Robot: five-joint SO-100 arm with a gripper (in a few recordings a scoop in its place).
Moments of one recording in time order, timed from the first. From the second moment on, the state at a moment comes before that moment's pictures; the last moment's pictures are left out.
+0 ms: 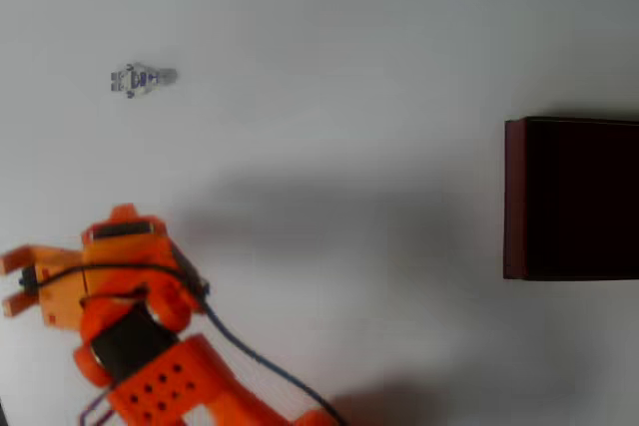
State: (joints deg) arm -38.6 106.2 110.7 66.3 29.5
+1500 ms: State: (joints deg) arm -27.4 23.9 -9.3 103.4 19.9
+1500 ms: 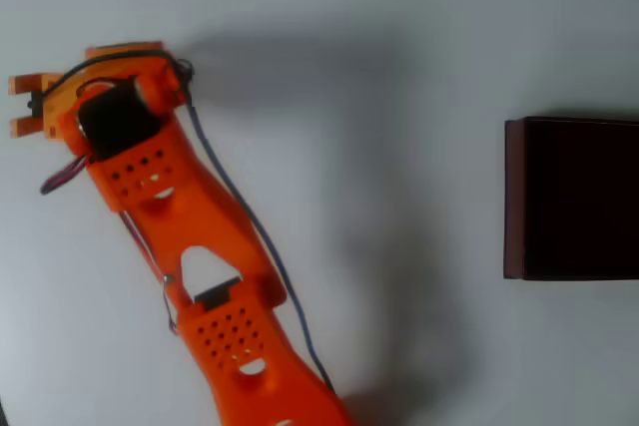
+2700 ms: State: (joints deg) arm -27.5 17.0 -7.7 99.6 21.2
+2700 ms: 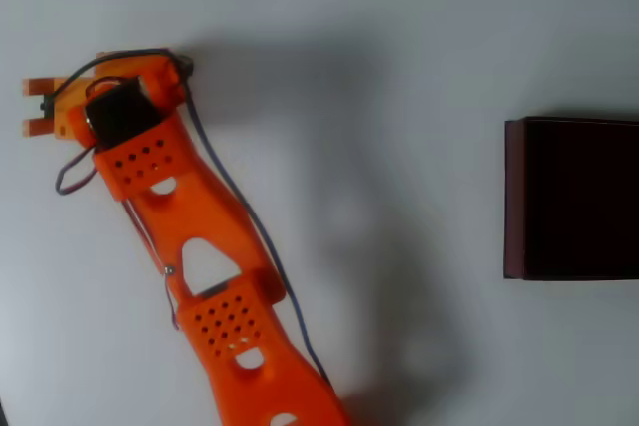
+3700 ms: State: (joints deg) arm -24.4 38.2 15.9 104.3 19.6
